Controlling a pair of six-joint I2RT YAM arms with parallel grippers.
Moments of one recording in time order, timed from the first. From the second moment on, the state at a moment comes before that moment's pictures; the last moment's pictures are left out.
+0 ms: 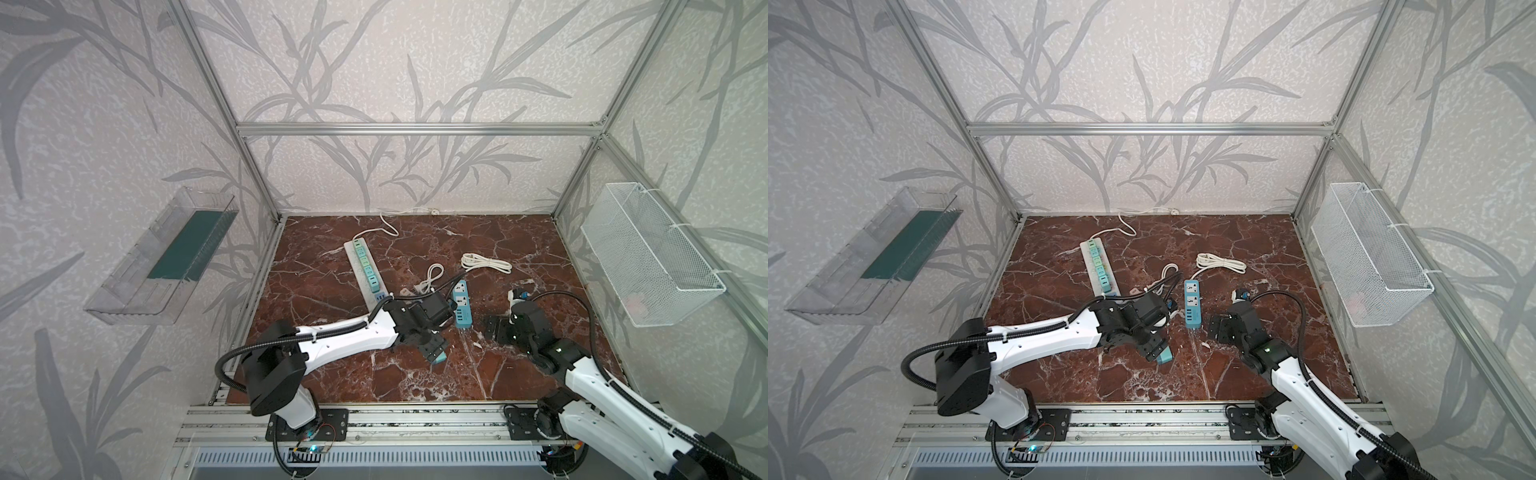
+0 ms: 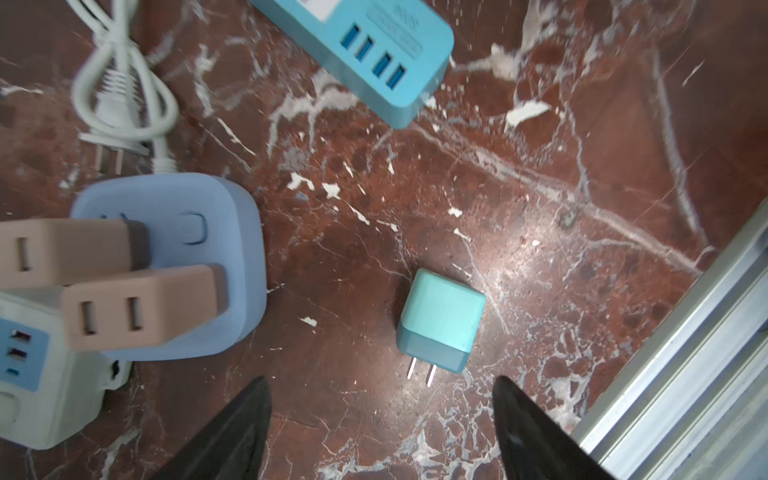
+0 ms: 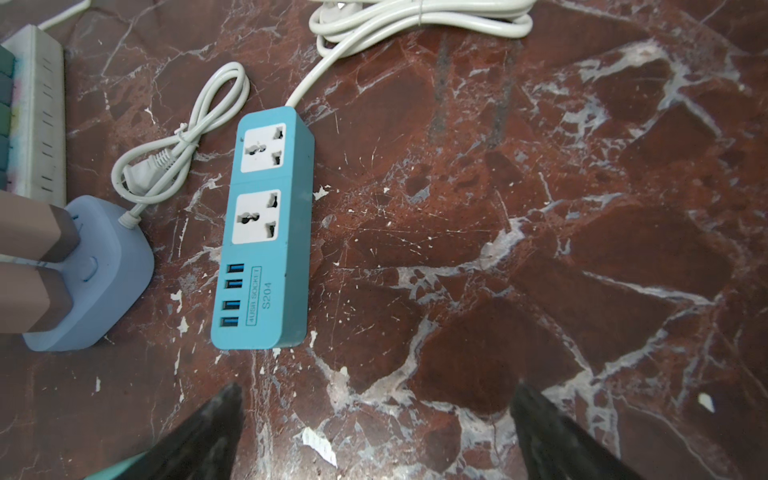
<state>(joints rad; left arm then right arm) -1.07 1.63 1.15 -0.71 -0.08 -0.13 0.42 0.81 0.40 -0.37 0.13 0.52</state>
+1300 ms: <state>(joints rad) -1.11 1.82 1.15 -0.62 0.00 0.00 0.37 0.71 0.37 -0.36 -0.02 0.55</state>
